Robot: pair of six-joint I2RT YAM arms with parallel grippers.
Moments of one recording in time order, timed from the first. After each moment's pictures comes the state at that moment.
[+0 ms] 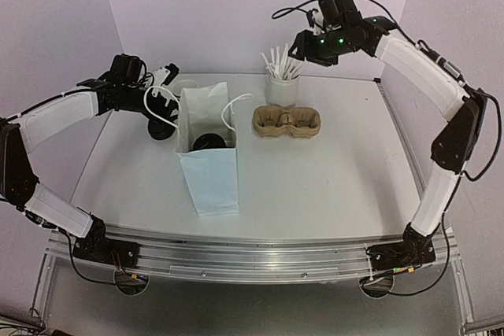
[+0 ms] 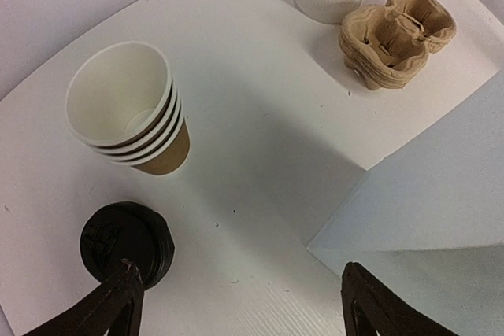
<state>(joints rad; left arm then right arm) -0.38 1.42 1.07 -0.41 0.25 0.24 0.60 1.84 1.95 -0.80 0.01 0.47</state>
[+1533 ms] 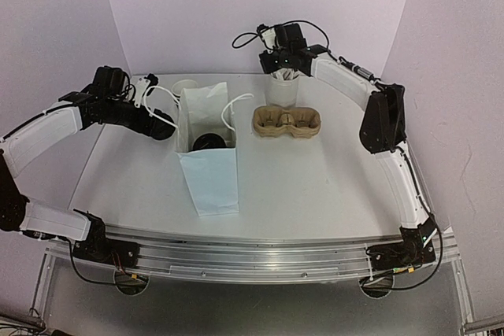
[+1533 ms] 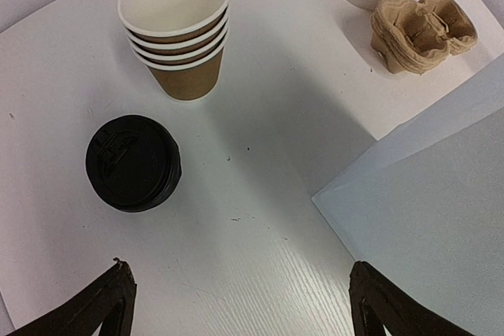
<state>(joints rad) -0.31 1.24 0.93 -0.50 0.21 0.10 0.59 2.52 2.46 -0.44 0.11 -0.09</state>
